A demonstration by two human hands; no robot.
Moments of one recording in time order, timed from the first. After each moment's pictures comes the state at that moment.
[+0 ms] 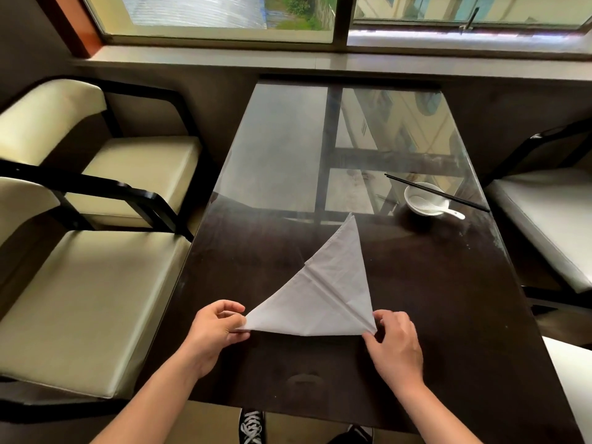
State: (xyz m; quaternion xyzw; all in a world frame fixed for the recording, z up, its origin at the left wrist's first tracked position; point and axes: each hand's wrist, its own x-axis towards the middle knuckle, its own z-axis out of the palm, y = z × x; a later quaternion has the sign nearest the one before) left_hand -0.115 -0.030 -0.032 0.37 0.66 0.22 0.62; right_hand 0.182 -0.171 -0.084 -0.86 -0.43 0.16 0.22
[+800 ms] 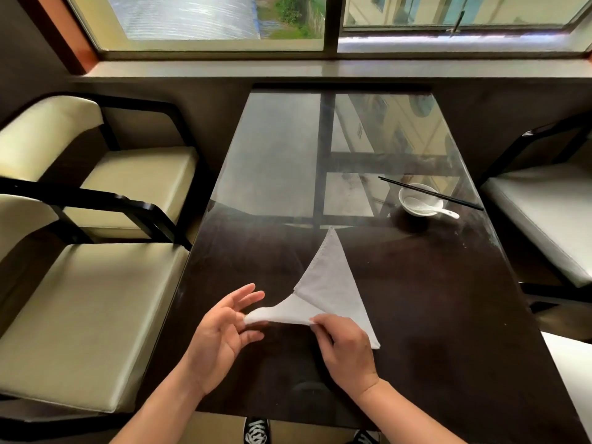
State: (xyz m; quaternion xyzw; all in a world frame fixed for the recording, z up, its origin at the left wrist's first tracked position) left_hand -0.107 -0.043 -0.002 0.33 0.42 0.33 0.78; right_hand 0.112 -0.141 -0.053 -0.69 -0.61 0.09 0.38
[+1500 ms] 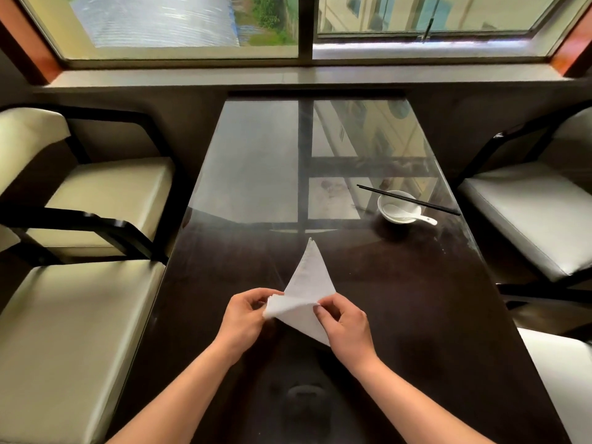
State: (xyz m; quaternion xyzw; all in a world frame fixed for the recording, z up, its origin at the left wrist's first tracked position) left_hand -0.022 0.000 -0.019 0.62 0.50 0.23 0.56; right_hand 0.164 -0.103 -0.042 -0.75 -0.42 0.31 0.41
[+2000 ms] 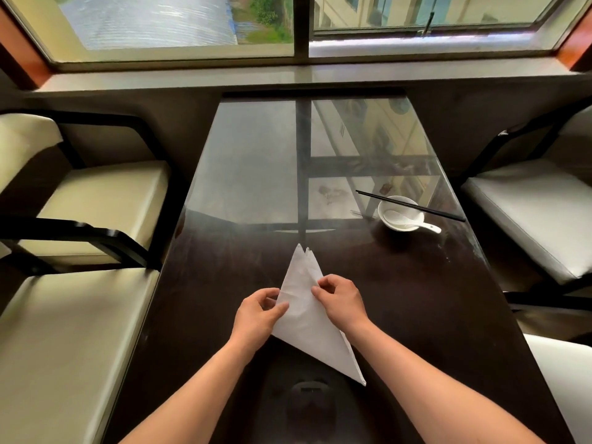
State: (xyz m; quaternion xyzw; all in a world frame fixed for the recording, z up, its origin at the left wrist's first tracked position) left_hand 0.021 0.032 -0.053 0.59 0.58 0.17 0.53; right_hand 0.205 -0.023 -0.046 -0.78 -0.36 0.37 0.35
